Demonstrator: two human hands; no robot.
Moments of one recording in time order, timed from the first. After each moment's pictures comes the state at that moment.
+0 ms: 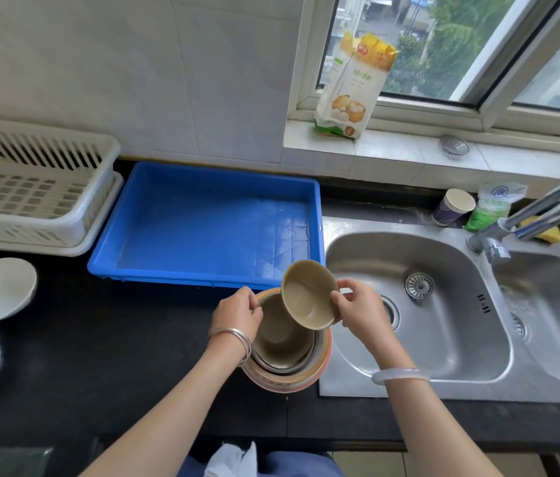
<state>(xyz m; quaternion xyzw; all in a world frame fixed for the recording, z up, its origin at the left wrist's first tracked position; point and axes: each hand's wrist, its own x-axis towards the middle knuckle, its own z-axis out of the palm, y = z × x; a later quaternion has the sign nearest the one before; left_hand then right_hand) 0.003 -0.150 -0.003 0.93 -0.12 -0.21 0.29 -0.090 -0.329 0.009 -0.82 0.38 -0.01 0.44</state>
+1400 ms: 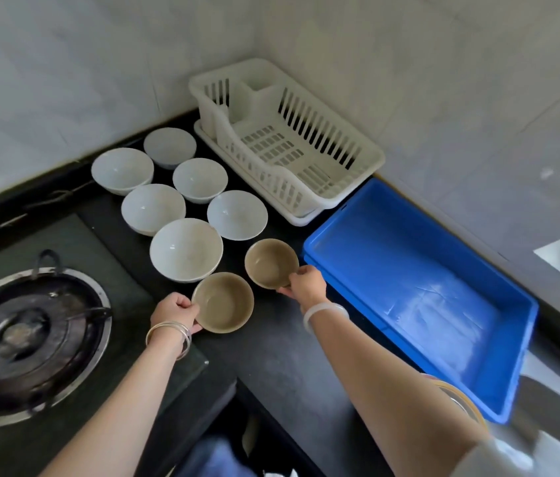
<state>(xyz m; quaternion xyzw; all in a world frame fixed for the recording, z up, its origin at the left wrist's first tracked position) 0.043 0.190 -0.084 0.63 0.48 -0.07 0.60 0.146 -0.009 -0.076 -0.75 0.30 0.24 0.55</state>
